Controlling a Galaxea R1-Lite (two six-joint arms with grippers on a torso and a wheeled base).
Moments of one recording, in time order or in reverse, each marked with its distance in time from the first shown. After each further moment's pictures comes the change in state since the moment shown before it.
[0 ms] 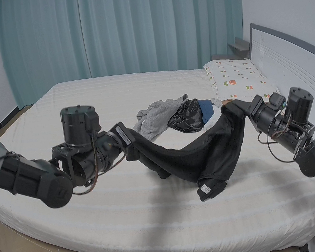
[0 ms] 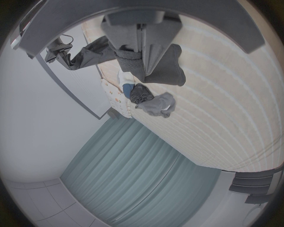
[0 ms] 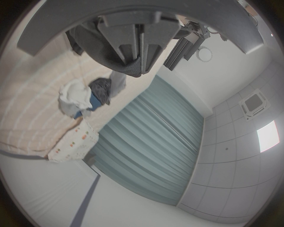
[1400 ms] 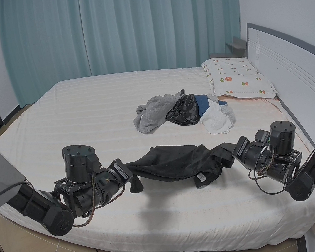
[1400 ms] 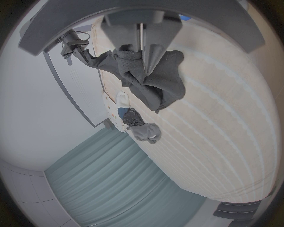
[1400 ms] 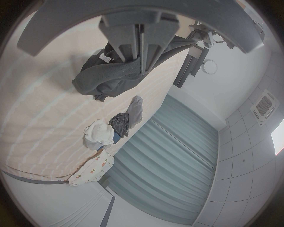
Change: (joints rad) left arm 0.019 0.044 0.301 -0.219 -0.122 -0.188; right arm 0.097 0.116 0.172 -0.030 -0.031 0.033
